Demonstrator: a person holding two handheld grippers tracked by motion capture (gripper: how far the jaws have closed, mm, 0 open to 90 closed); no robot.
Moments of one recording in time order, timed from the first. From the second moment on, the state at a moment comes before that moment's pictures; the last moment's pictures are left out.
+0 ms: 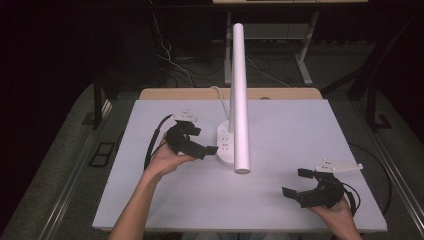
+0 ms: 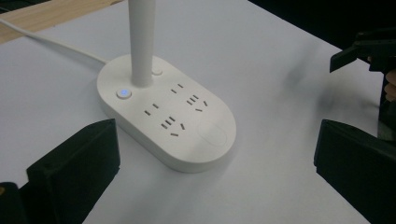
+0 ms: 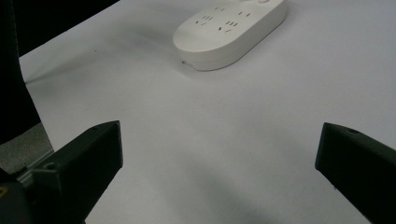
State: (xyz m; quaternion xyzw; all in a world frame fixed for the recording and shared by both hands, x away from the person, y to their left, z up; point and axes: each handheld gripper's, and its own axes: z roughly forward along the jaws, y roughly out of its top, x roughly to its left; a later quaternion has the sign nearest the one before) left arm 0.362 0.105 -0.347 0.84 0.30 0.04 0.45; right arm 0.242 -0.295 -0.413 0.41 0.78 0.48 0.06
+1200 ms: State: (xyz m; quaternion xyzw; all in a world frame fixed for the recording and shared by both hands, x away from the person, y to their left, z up) left arm 0.413 0.082 -0.352 0.85 0.31 0.05 0.43; right arm 0.242 -0.295 -0.413 0.41 0.78 0.48 0.06
